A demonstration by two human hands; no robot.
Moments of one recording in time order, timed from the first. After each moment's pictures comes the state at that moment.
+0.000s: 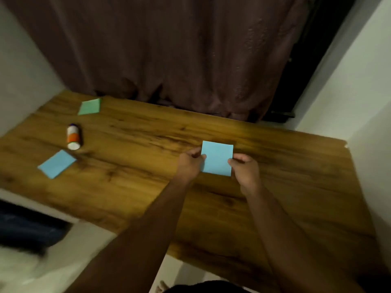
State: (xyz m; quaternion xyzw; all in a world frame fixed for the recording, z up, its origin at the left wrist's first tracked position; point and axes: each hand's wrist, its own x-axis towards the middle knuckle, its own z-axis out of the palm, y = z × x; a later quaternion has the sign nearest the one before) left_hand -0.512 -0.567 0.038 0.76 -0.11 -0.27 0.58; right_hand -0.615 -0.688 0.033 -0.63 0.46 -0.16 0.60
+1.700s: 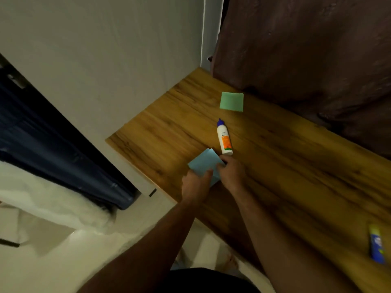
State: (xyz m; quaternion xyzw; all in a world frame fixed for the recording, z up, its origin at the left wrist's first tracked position) left_hand -0.215 -0.162 -0.023 0.81 0.19 -0.24 0.51; right_hand -0.214 -0.276 -0.020 -0.88 0.27 0.03 0.38
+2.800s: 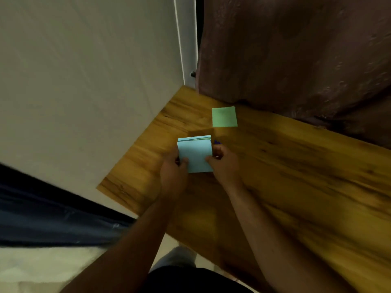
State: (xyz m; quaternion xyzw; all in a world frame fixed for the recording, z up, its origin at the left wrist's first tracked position) left_hand -0.083 -0.137 0.007 0.85 -0.03 -0.09 0.52; right_hand -0.123 -0.271 0.009 -0.79 0.28 -0.11 0.53
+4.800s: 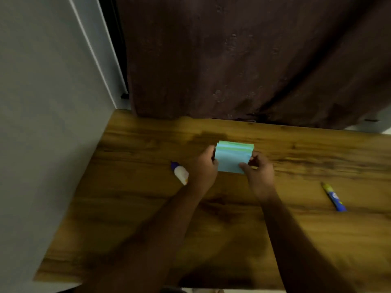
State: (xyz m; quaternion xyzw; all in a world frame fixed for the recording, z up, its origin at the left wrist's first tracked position) left_hand -0.087 -0.291 0.032 0.79 -0.37 -0.22 0.43; right_hand -0.217 -0.379 0.027 -0.68 0.47 -0.30 0.48
